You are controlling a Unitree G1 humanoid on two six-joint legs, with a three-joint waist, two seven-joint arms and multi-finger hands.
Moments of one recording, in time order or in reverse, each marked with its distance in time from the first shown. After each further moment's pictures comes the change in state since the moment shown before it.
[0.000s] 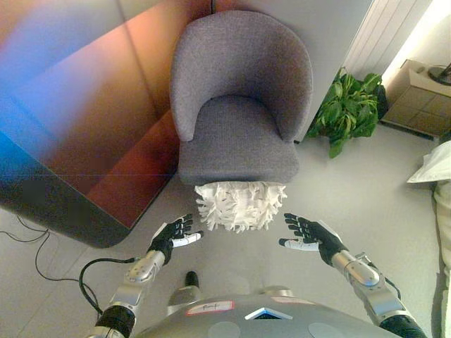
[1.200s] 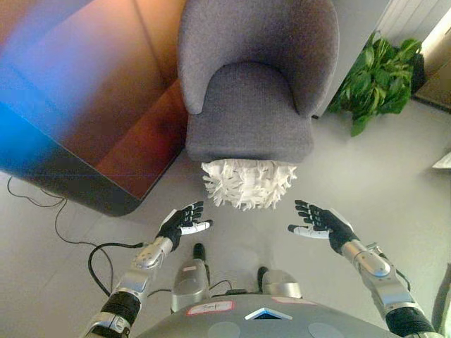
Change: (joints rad) left arm -0.098 0.000 -0.044 -0.015 -0.011 -0.001 -0.013; right arm -0.053 -0.027 -0.075 -0.002 0.026 0.000 -0.011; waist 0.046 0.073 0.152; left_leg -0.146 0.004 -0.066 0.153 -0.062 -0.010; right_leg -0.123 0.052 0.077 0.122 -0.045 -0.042
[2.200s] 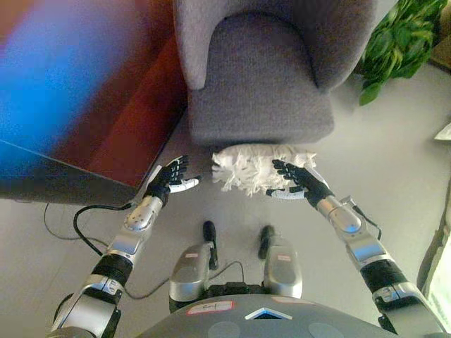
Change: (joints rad) left arm -0.230 0.099 -0.015 0.001 -0.080 -0.042 0.134; right arm -0.364 0.023 0.167 0.029 -0.216 -0.002 -0.098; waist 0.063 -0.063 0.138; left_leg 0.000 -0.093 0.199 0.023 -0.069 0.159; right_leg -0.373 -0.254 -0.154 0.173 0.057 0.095
